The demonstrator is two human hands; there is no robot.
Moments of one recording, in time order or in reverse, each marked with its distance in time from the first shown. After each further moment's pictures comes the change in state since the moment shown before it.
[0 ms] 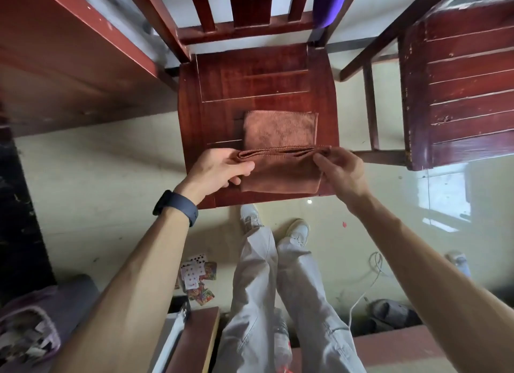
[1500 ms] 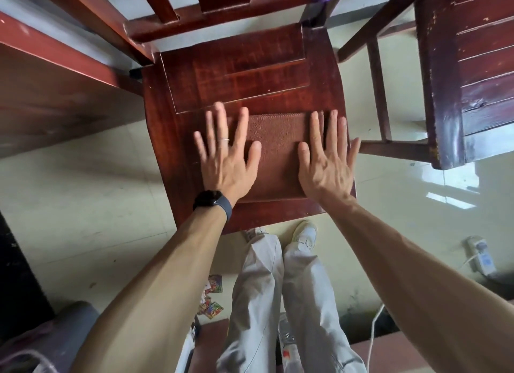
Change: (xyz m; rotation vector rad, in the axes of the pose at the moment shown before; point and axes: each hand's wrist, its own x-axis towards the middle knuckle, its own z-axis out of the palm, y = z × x) left_hand 0.127 -0.040 0.049 0.963 0.572 0.394; right_hand 0.080 0.043 0.074 -0.882 0.270 -0.307
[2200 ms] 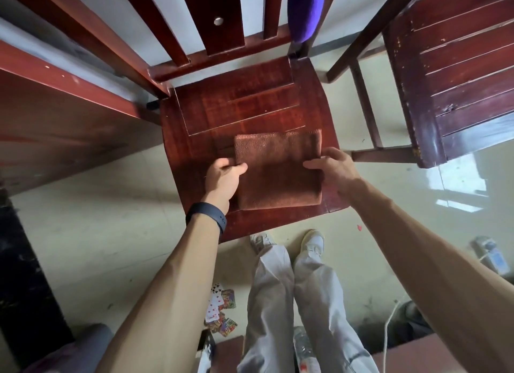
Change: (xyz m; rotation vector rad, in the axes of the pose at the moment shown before) left_hand 0.000 -0.004 -0.047 -1.019 -0.263 -0.785; right_hand 0.008 0.016 -0.062 1.070 -0.410 0.575
